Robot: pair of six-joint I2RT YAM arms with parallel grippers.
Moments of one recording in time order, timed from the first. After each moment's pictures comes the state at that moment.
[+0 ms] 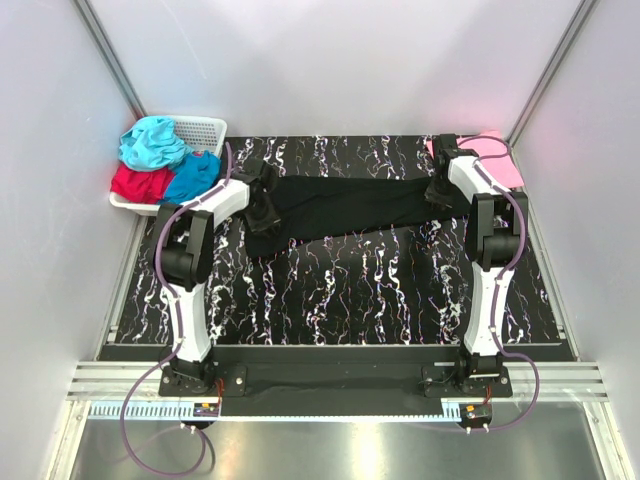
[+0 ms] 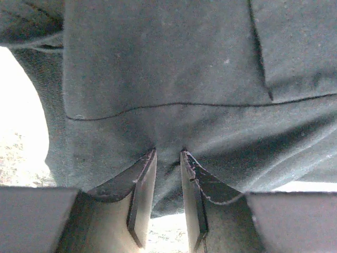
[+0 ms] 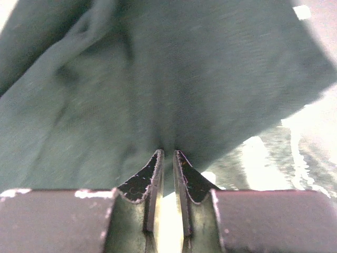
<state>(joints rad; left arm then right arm) -0.27 2.04 1.48 -0.71 0.00 -0.65 0.06 2.24 1.82 -0.79 0.20 0.57</state>
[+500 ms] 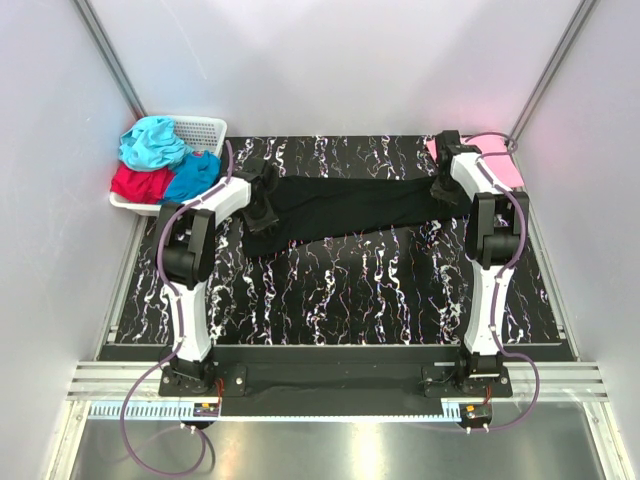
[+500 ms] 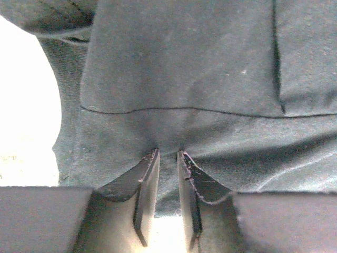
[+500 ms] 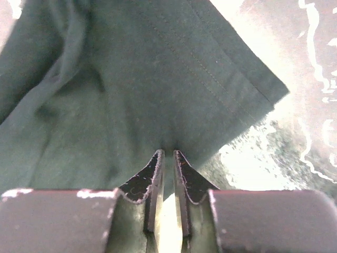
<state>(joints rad) -0.27 2.06 1.52 -0.76 -0.07 -0.68 0.04 2.26 1.87 -0.83 0.34 0.60</state>
